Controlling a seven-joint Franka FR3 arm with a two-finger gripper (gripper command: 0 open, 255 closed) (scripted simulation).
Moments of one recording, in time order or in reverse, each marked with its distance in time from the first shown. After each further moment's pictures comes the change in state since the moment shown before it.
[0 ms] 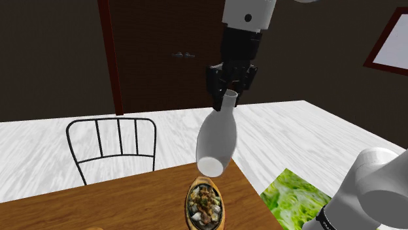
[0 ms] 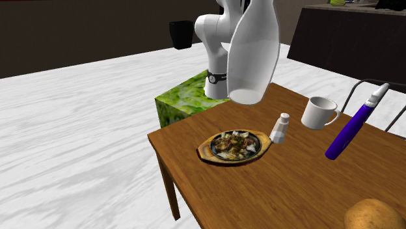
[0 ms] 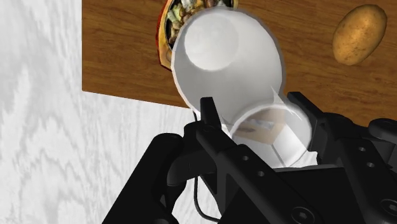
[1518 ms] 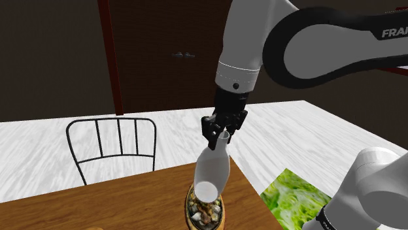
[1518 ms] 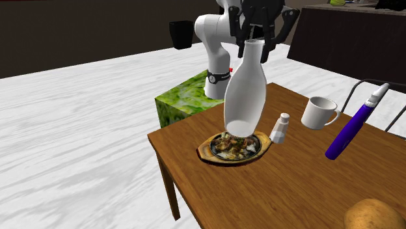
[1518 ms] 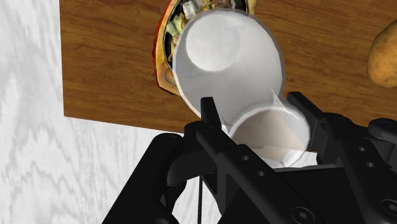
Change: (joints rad) arm 0.021 -0.040 0.029 -0.328 0.036 0.289 -0.013
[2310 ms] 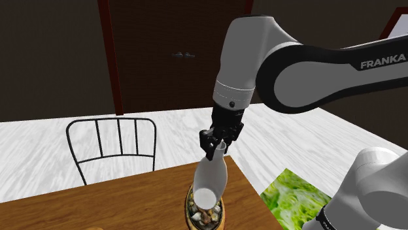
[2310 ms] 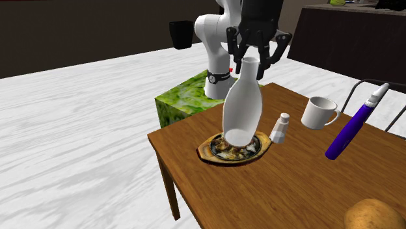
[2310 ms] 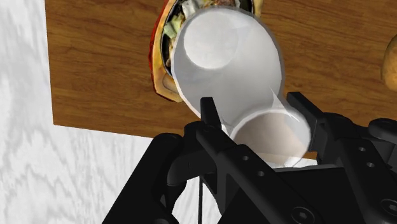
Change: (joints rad) arm 0.003 0.014 0.017 -0.093 0.007 0.119 -0.001
